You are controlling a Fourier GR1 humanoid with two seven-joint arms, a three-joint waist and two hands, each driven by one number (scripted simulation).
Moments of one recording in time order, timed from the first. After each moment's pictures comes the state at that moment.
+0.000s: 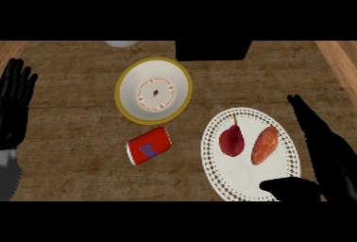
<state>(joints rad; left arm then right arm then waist) -0.19 0.49 0.04 -1.50 0.33 0.20 -0.07 -0.17 -0.67 0.46 -2.12 0.47 -0.11 1.00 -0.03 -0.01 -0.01</state>
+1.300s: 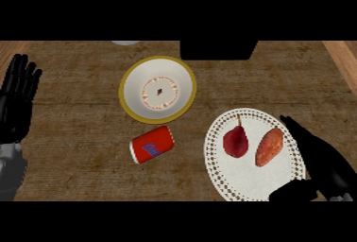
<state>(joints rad) -0.23 0.43 0.09 -1.45 0.28 0.13 -0.08 -0.10 -0.62 0.40 -2.00 0.36 0.13 1.02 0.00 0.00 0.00</state>
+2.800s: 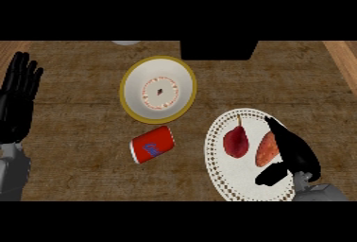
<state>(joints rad) -0.24 0.34 0.18 -1.52 0.17 0.06 0.01 -0.08 -0.31 0.25 -1.59 0.66 0.20 0.66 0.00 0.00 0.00</state>
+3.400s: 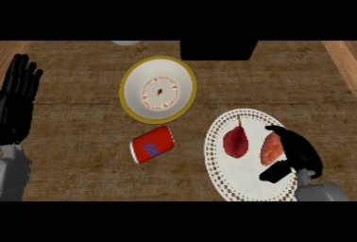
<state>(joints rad) -0.24 0.32 0.21 -1.51 0.15 0.03 -0.01 -0.09 -0.29 0.16 -1.45 0.73 0.19 0.54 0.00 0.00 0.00</state>
